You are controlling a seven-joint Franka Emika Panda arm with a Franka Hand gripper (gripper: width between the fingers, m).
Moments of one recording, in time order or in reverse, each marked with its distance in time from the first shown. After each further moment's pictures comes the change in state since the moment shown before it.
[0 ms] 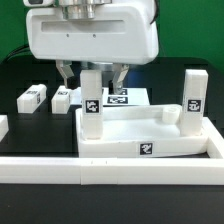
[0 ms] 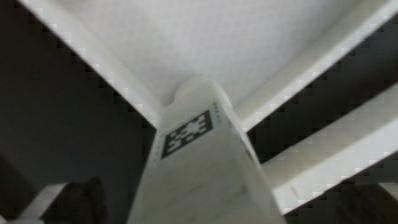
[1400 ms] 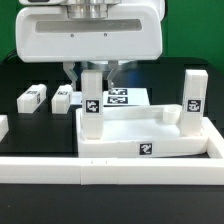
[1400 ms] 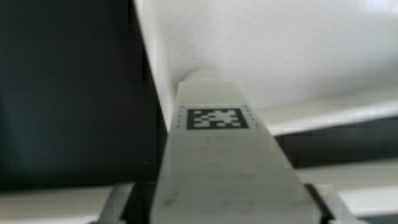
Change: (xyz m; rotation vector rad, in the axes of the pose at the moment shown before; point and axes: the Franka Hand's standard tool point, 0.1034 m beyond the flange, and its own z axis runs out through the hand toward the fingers) arm 0.001 0.002 0.000 -0.014 0.012 -0.248
